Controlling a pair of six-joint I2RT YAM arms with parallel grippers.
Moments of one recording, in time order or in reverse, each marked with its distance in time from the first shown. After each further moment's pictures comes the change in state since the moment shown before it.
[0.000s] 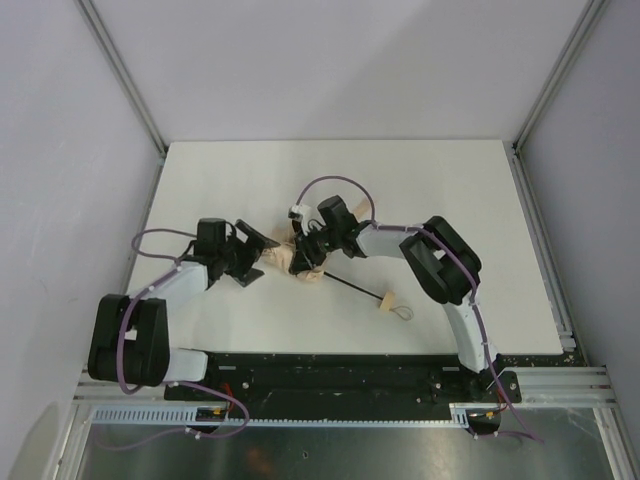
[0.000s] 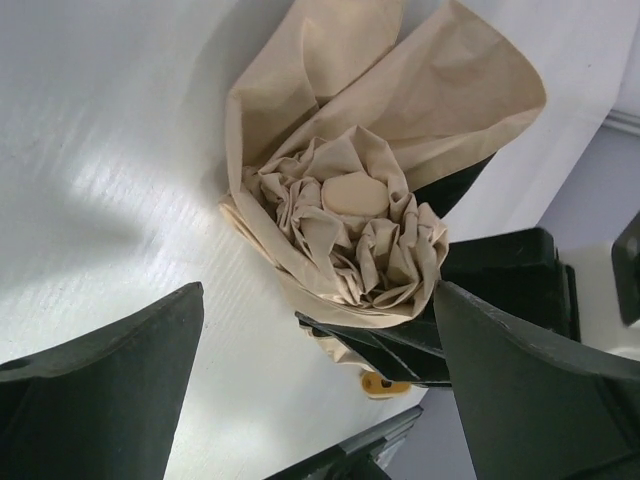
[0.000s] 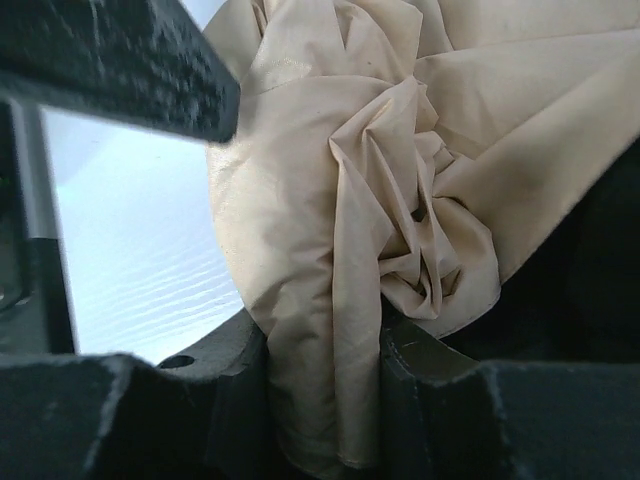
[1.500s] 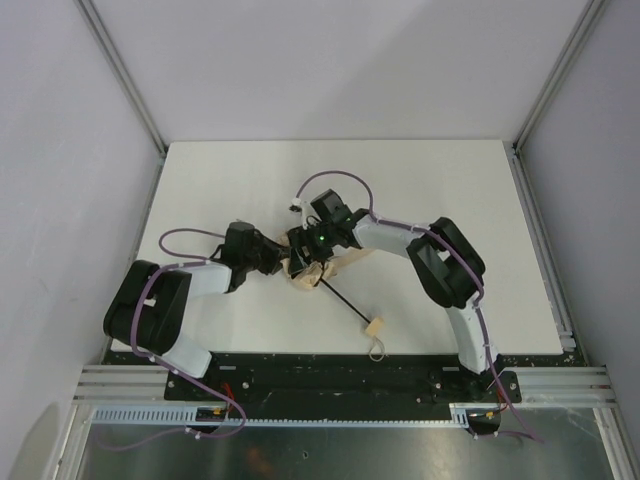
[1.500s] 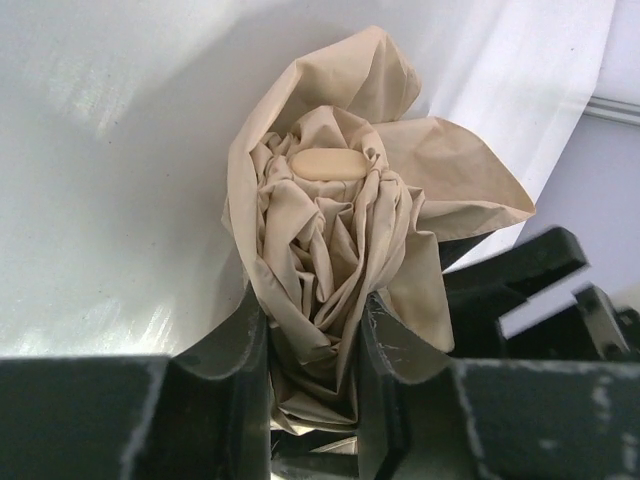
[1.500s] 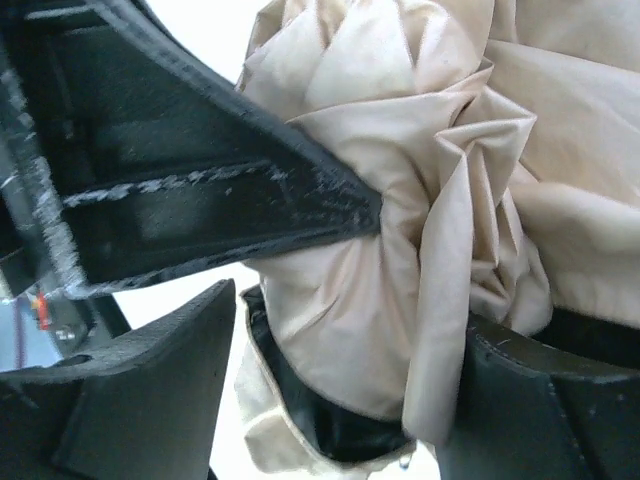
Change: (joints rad) left arm -0.190 0.212 -0.052 0.367 -0.116 -0.143; right arm -0.004 -0.009 0.134 -0.313 0.086 0.227
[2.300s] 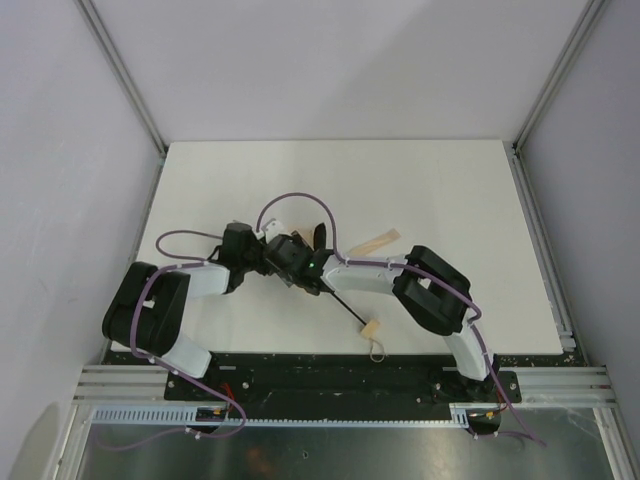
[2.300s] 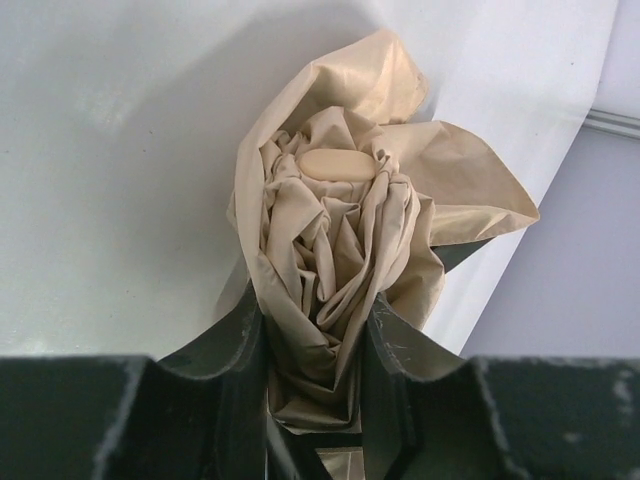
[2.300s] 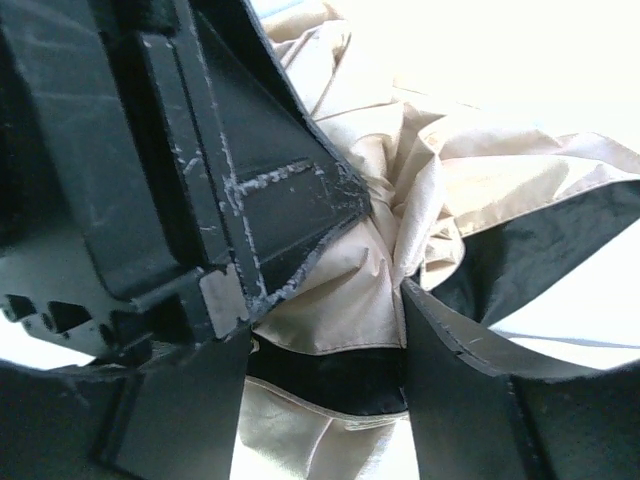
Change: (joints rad) left arm 0.010 -0.013 -0.013 -0.003 -0.001 0.005; right arm 0.341 -0.058 -0.018 0.014 1.028 -0.162
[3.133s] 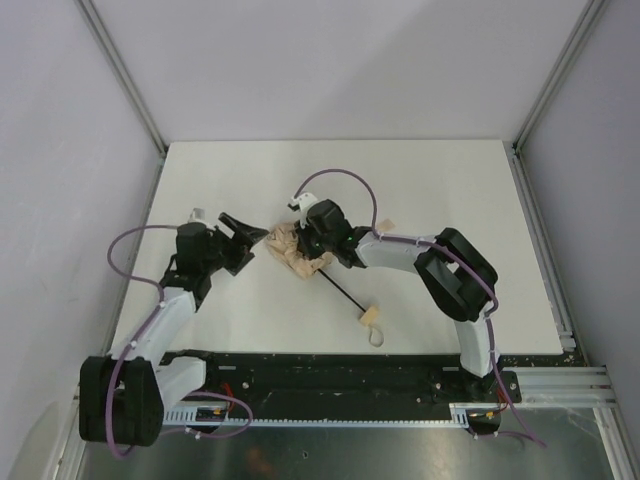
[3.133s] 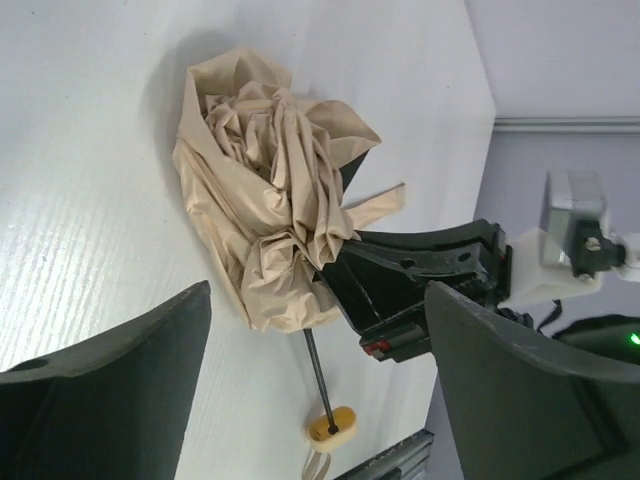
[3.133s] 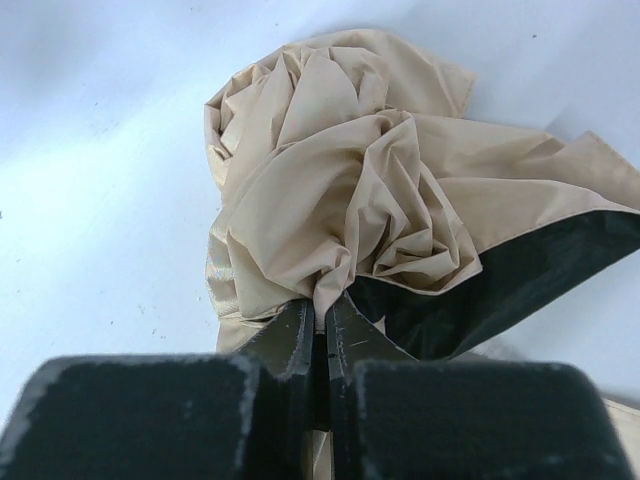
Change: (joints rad) left arm 0.201 -0.484 -0.027 -0.267 0.098 0.193; right arm -0.227 -0.084 -0.170 0.299 -0.478 0.032
